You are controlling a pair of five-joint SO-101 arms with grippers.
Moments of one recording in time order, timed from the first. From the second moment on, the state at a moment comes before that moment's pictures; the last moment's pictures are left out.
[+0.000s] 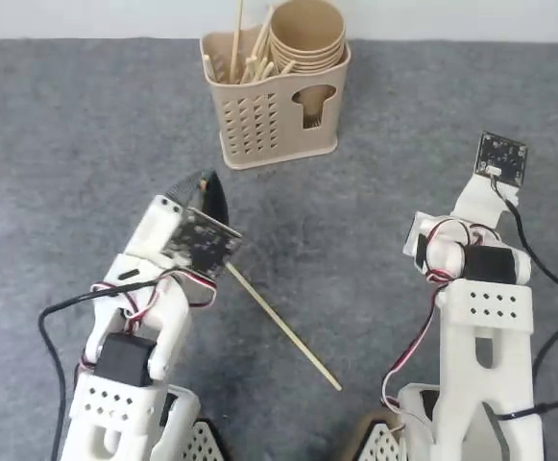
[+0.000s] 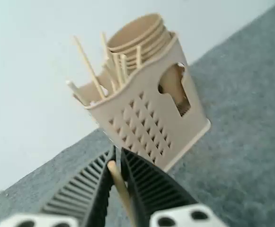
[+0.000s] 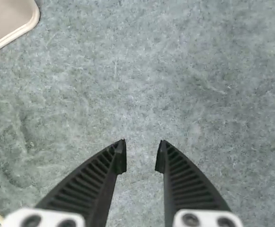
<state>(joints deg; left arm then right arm) 7.0 -74.8 69.6 33.6 -21.1 2.3 -40.2 44.2 62.9 -14.2</state>
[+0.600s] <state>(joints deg) -0.9 -48.0 41.6 30.8 -7.2 2.3 -40.2 44.2 62.9 -14.2</state>
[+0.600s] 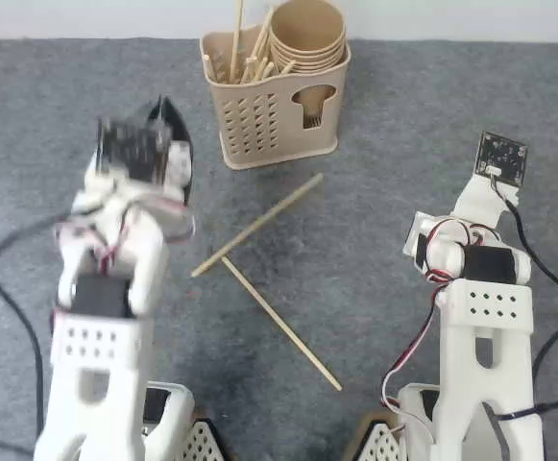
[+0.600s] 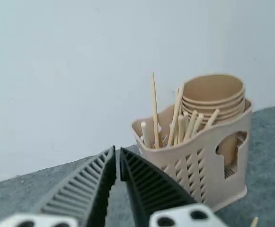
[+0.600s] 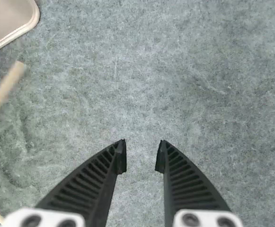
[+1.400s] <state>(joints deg) 8.8 -18.3 41.2 42.2 -21.9 -0.7 -39.8 46.0 62.9 -14.2</state>
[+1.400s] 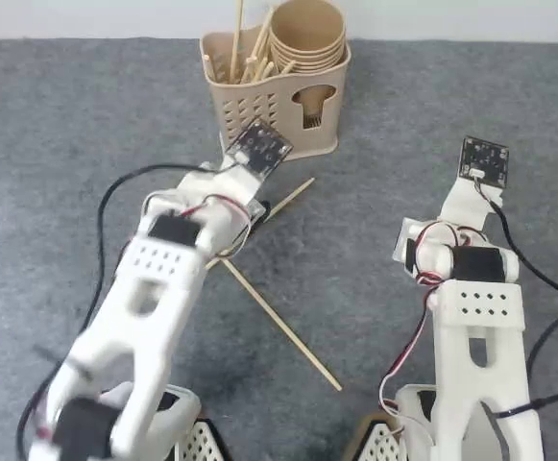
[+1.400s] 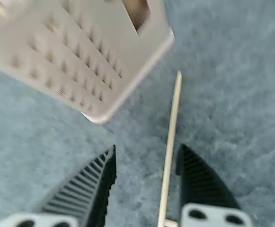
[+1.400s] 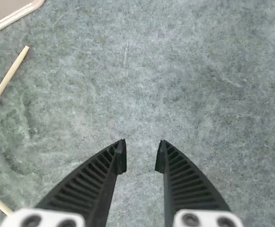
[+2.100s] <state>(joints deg) 9.5 33.4 -4.4 67.8 -25.2 -0.6 -39.8 46.0 62.9 -14.2</state>
